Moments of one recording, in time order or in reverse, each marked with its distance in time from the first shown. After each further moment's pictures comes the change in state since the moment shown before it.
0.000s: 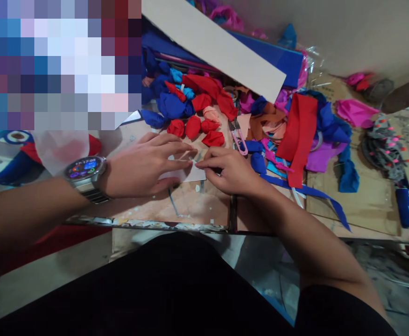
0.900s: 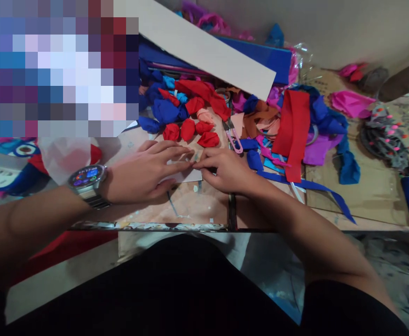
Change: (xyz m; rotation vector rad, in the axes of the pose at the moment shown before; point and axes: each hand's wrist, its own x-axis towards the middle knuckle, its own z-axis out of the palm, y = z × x) left_hand -0.001 0.005 -0.001 -0.033 -0.068 -0.017; right_hand -0.001 -0.002 0.000 -0.051 -0.019 0.030
